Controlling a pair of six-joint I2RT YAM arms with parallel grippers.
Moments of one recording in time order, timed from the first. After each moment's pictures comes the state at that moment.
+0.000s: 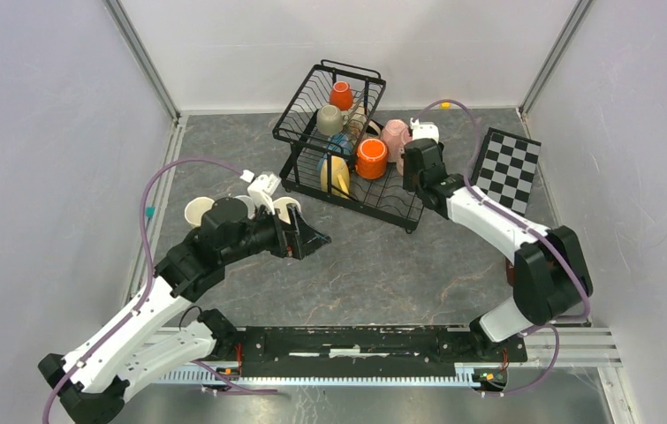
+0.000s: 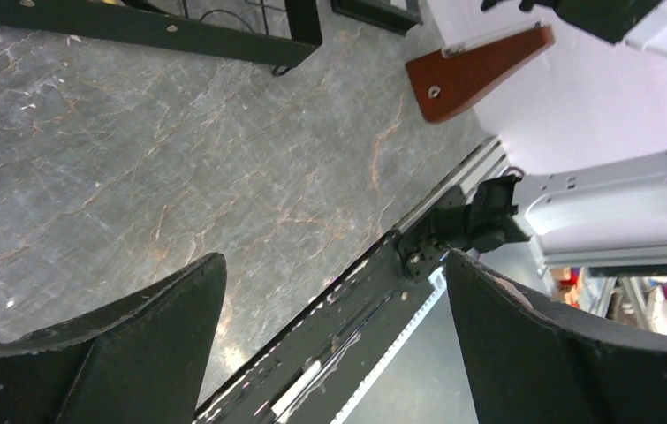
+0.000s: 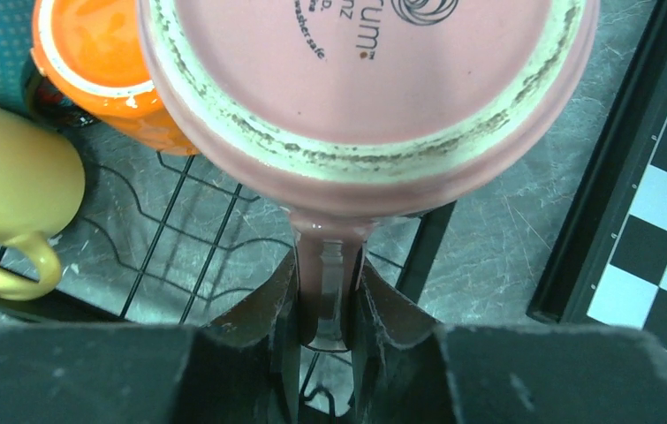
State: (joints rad) left arm -0.72 0.77 0.87 -0.48 0.22 -0.63; right arm 0.47 1.56 1.08 -0.17 0.40 0.25
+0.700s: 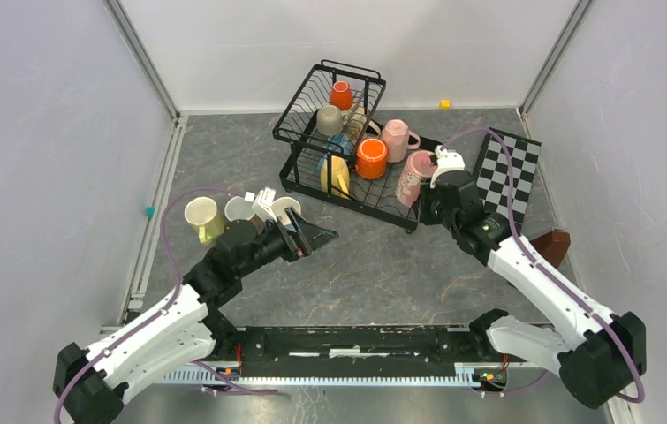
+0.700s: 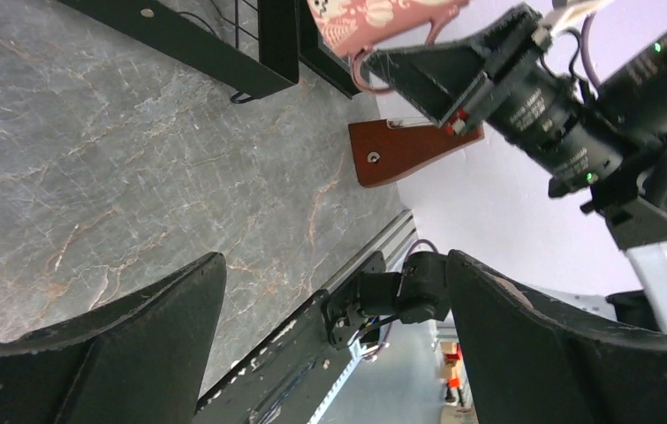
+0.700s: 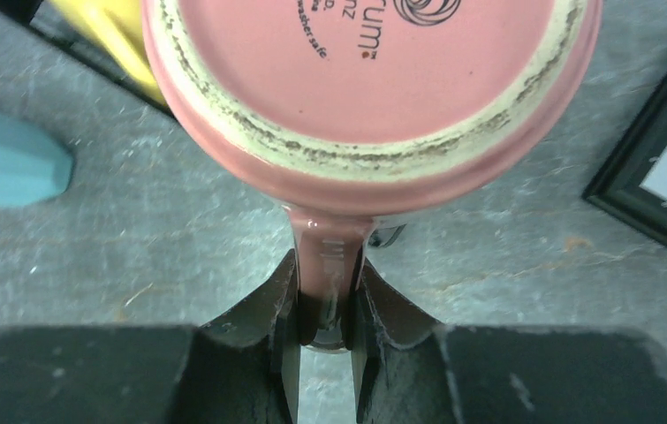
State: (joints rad) left arm -0.72 0.72 0.52 0.00 0.16 -0.99; right arm 0.49 1.08 0.86 -0.36 0.20 0.34
